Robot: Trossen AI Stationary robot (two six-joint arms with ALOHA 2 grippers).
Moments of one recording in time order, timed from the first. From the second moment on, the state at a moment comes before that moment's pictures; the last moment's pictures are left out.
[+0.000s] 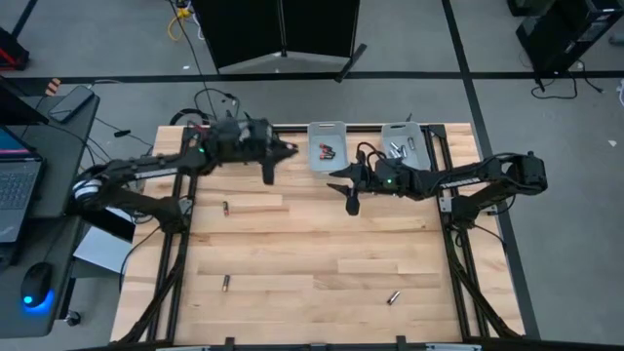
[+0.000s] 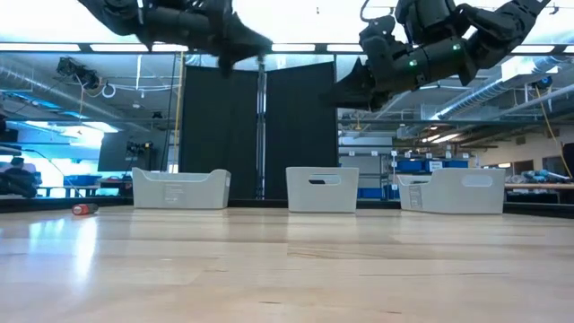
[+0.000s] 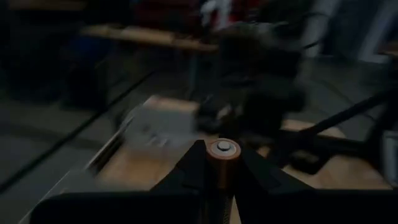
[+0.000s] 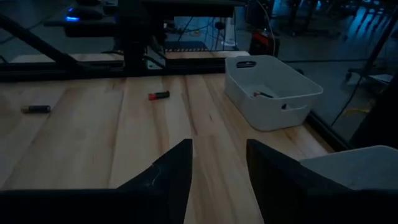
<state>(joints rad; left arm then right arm) 0.41 1.22 0.82 0.33 0.28 -0.09 -0.17 1.39 0.60 0.53 0.06 -0.03</state>
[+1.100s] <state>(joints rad) 0.94 1.67 1.03 -0.51 0.08 0.10 -0.20 1.39 0.60 0.50 0.06 -0.02</state>
